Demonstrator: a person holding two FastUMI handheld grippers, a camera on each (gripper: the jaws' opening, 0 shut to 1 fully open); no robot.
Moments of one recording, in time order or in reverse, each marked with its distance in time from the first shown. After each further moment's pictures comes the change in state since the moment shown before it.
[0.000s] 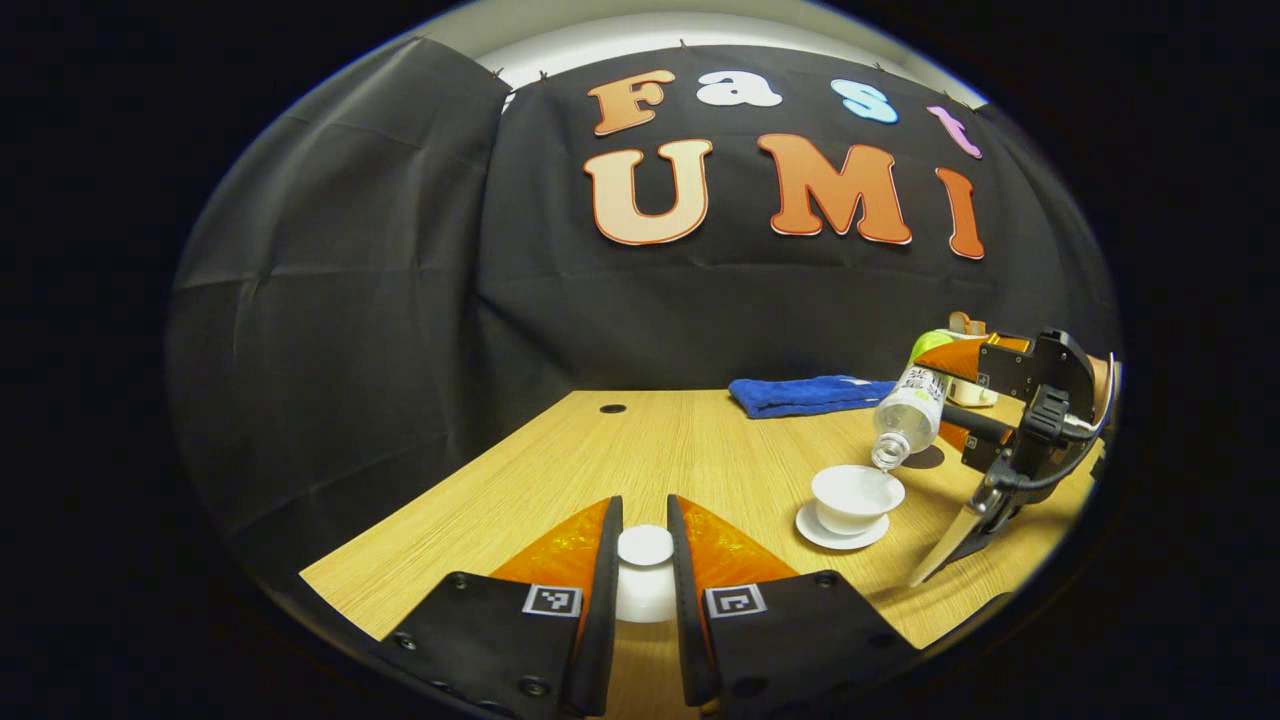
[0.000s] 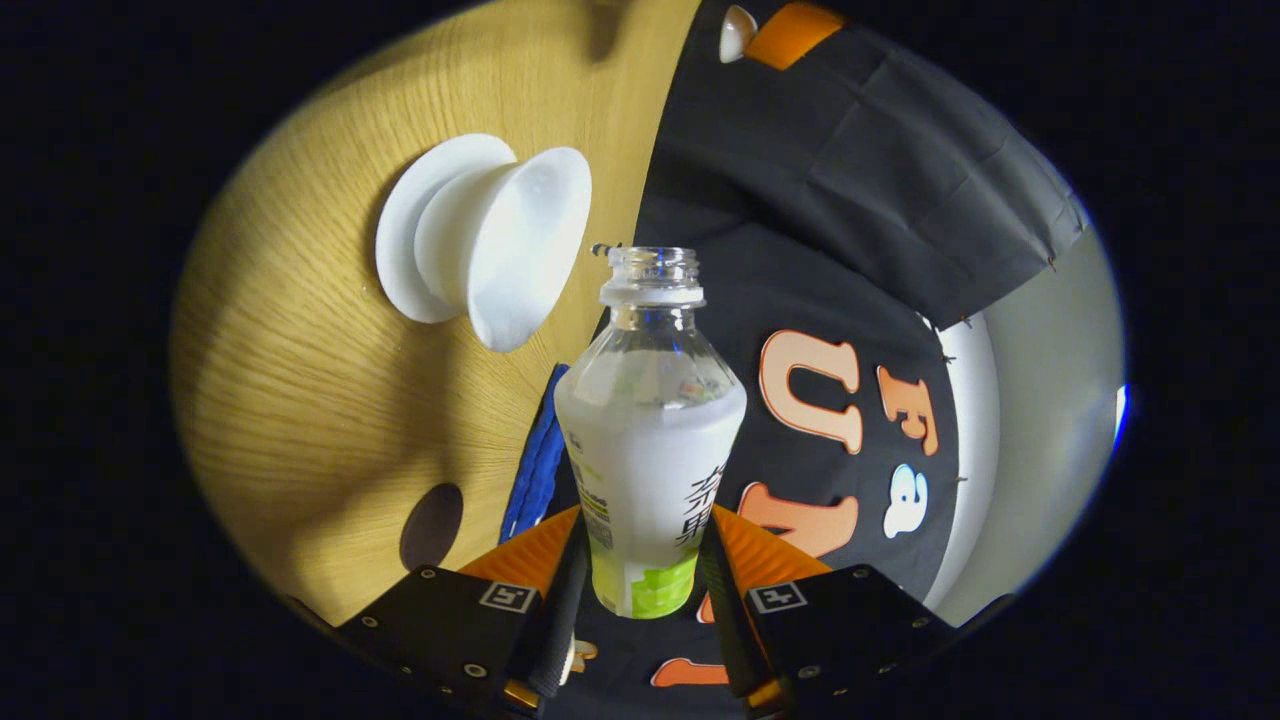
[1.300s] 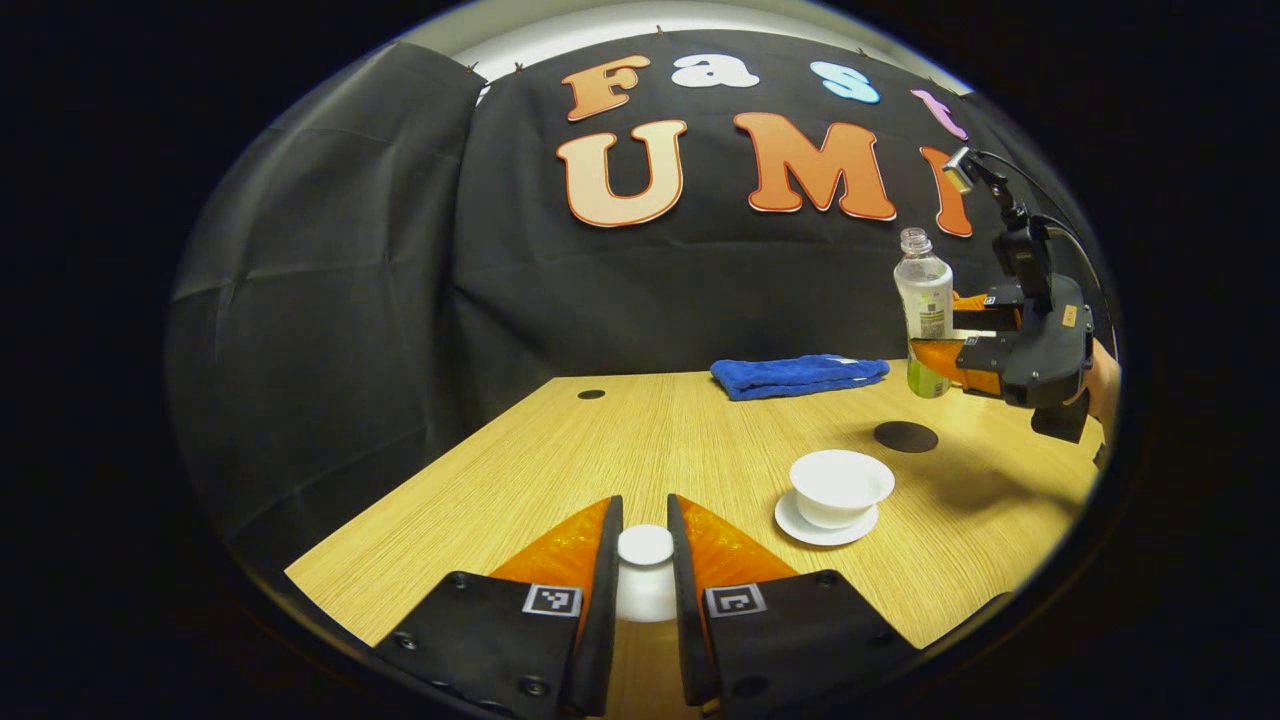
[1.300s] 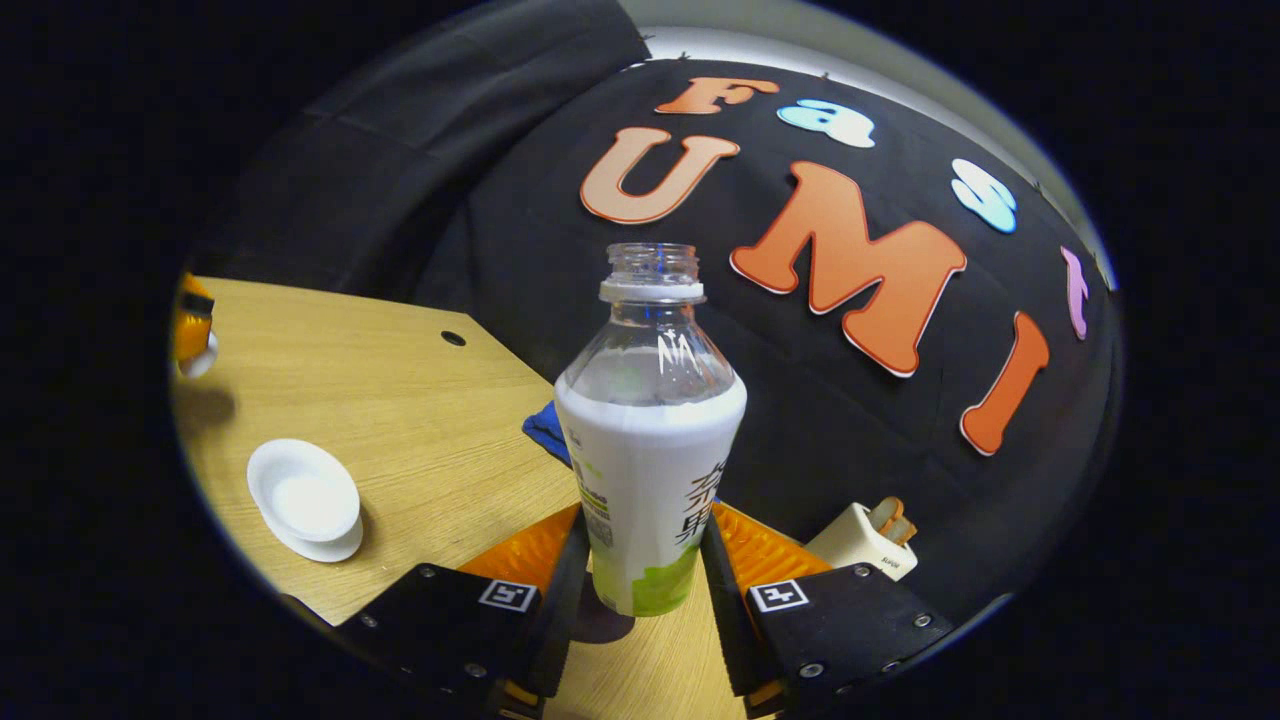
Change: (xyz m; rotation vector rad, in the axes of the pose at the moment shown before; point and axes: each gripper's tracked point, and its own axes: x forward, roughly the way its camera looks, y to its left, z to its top) left arm 0.014 -0.028 -0.012 0.034 0.050 -0.028; right arm 0.018 -0.002 -0.085 1.304 0.239 0.112
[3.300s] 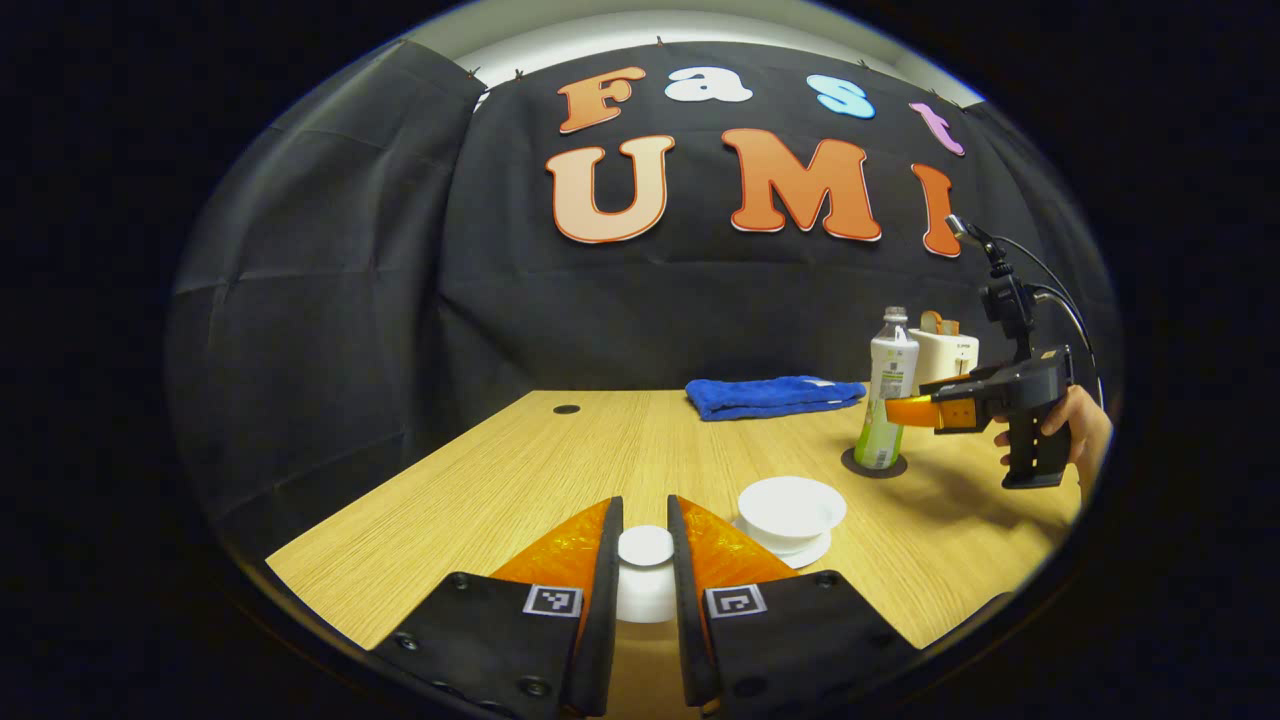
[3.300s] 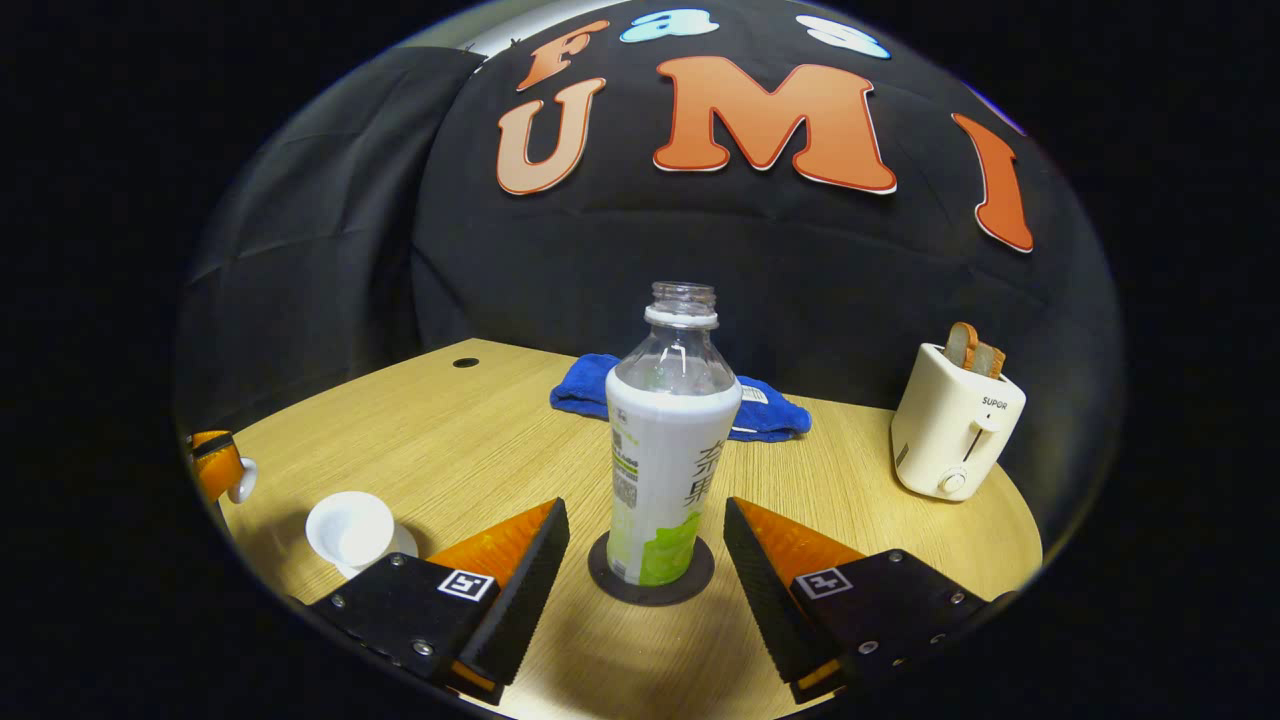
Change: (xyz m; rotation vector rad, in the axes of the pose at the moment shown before) left arm -0.007 -0.040 0.027 -0.042 -0.064 -0.047; right arm -0.001 0.004 -0.058 0.410 0.169 0.161
